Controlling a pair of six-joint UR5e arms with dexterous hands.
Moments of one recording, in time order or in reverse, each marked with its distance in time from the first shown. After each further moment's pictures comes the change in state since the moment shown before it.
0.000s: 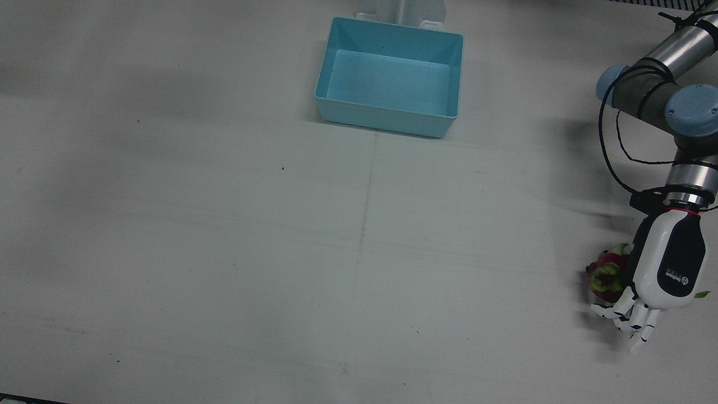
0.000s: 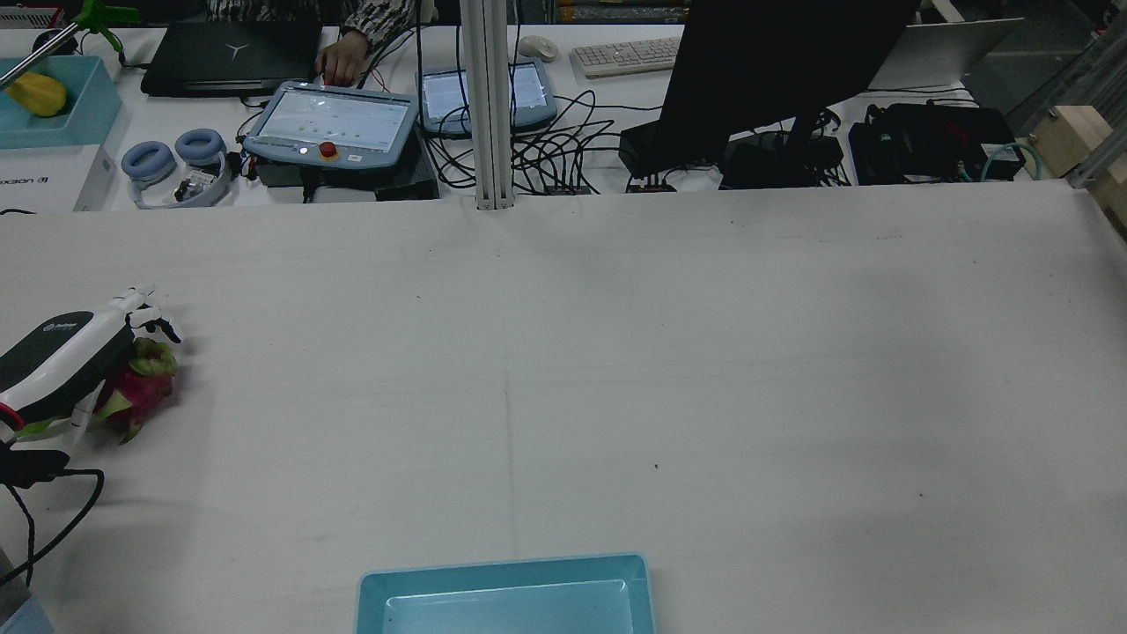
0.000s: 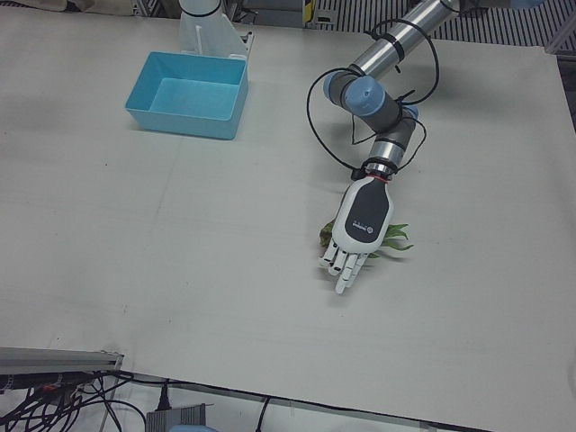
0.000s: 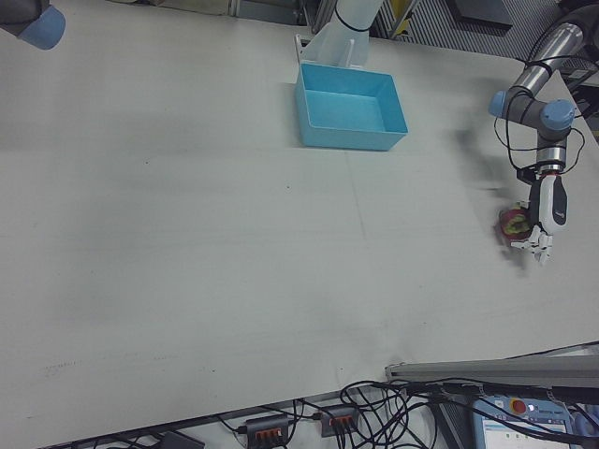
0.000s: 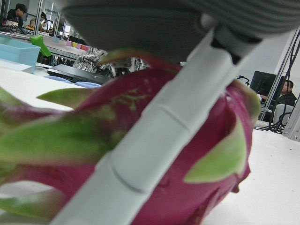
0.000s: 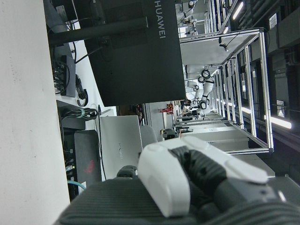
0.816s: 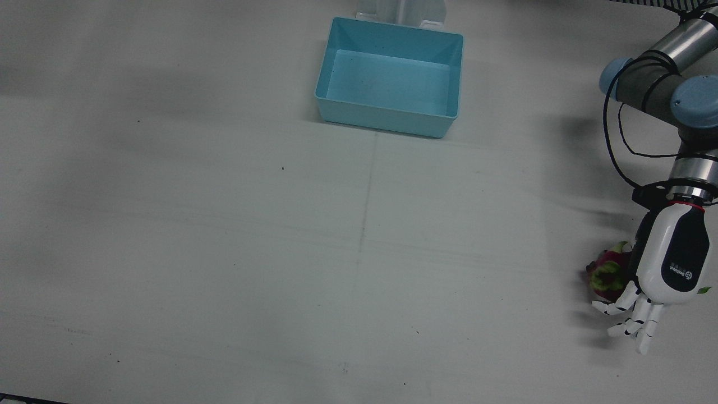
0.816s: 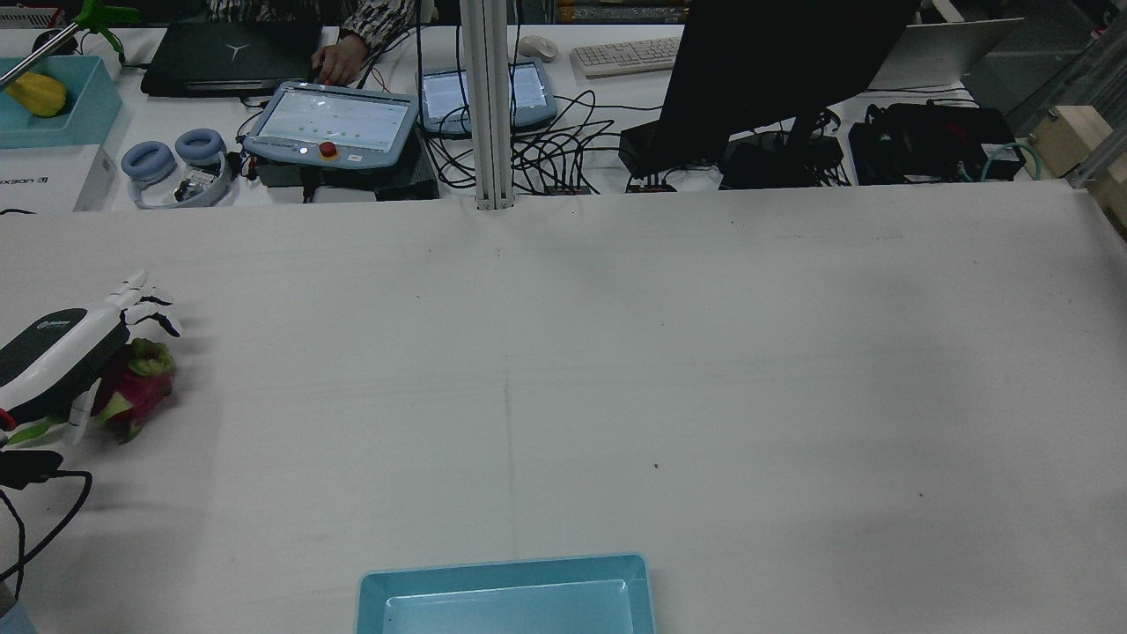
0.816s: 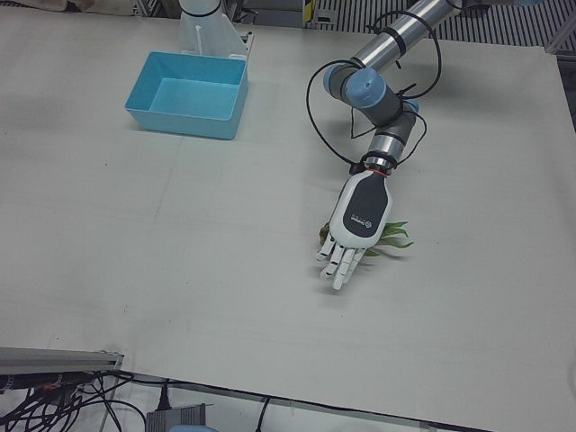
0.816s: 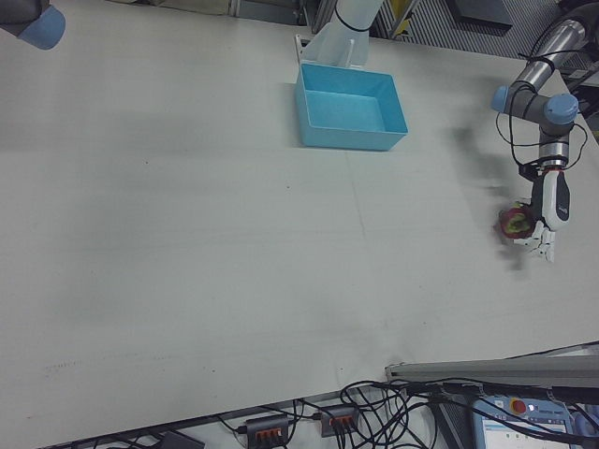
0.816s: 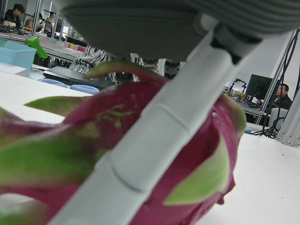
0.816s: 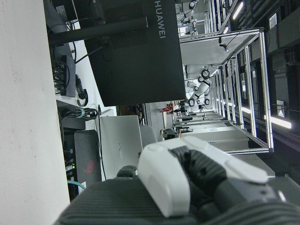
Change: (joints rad) left arm -0.002 0.025 -0.046 -0.009 0.000 -0.004; right arm 0.000 0.000 0.000 0.000 0.000 0.000
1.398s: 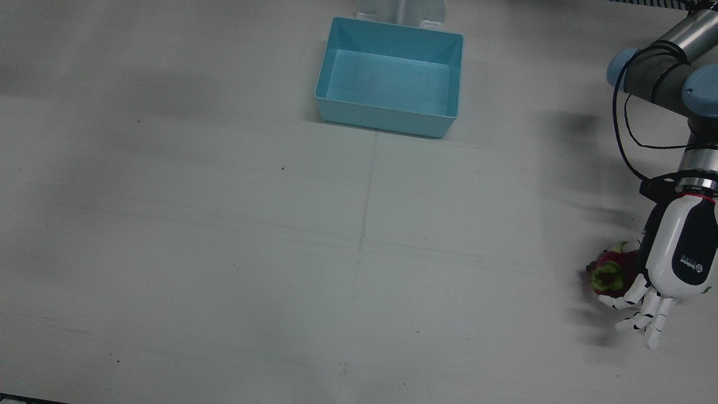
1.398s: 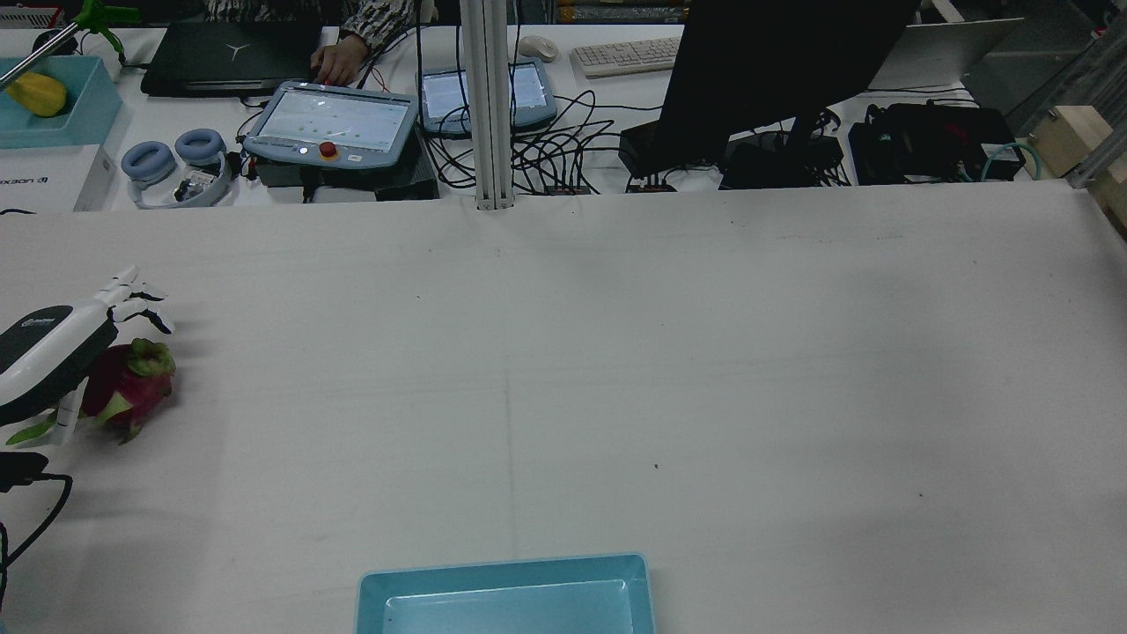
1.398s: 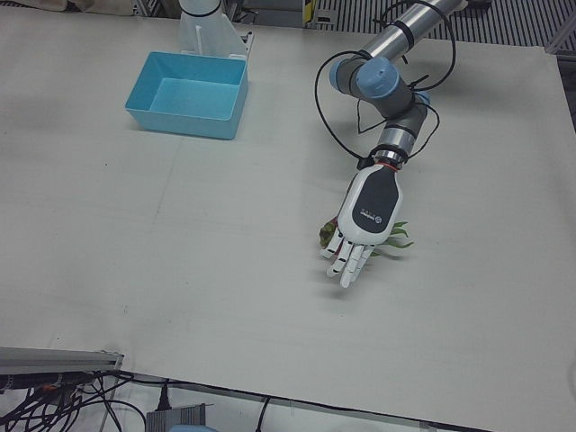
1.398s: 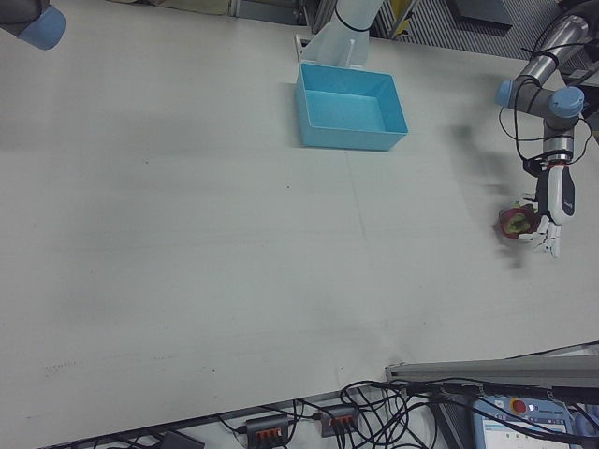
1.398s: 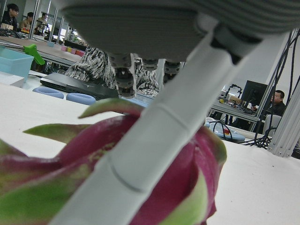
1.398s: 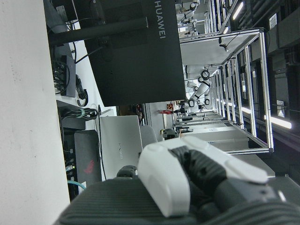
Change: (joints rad) left arm -0.006 0.035 -0.062 0.007 0.003 -0.002; right arm 0.000 0.000 0.000 0.000 0.000 0.000
